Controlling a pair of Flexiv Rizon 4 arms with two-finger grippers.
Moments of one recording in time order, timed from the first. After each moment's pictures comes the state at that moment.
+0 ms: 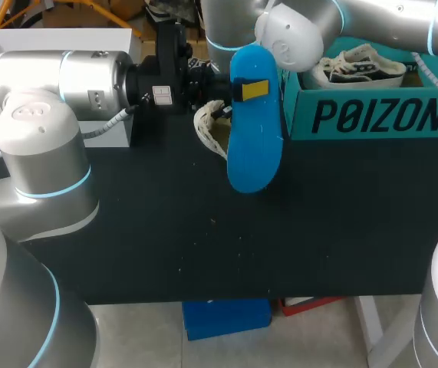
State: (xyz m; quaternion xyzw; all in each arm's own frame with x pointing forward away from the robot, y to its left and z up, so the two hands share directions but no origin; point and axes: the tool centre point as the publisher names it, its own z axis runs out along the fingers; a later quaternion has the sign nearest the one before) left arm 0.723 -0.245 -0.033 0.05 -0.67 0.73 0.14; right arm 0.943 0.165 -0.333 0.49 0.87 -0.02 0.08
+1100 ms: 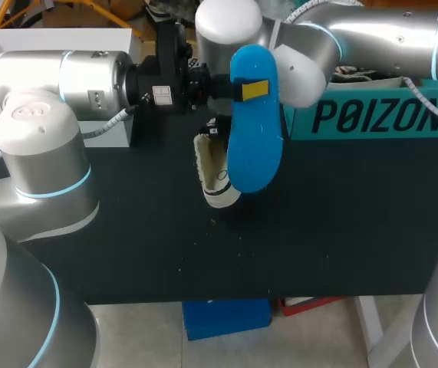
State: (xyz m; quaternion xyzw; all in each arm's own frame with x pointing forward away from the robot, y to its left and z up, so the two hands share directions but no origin) left arm 0.723 -0.245 -0.033 0.05 -0.67 0.73 0.14; right arm 0.898 0.189 -0.366 0.72 0.69 0.05 0.08
